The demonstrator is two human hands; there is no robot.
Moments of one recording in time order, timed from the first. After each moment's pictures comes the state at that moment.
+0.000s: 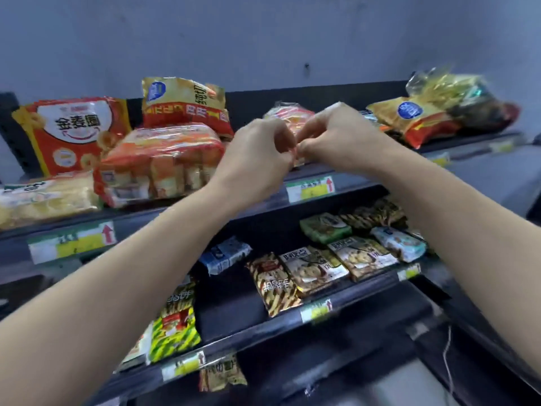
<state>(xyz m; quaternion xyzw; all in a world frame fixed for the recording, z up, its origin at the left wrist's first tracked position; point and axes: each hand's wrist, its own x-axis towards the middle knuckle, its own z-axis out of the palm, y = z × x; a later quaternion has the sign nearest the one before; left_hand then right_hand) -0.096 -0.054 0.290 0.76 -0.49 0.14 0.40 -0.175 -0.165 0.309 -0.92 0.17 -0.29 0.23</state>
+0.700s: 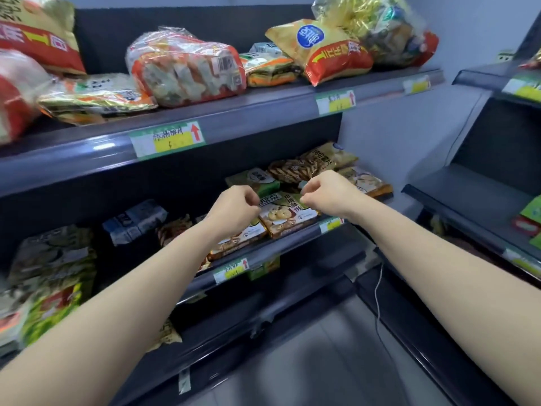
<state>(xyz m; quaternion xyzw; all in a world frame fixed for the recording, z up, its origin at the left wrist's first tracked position) -0.154 -0.216 0.118 0.85 -0.41 -0.14 0.30 -0.289 -0.338 0.145 -0.87 0.36 -0.09 0.32</state>
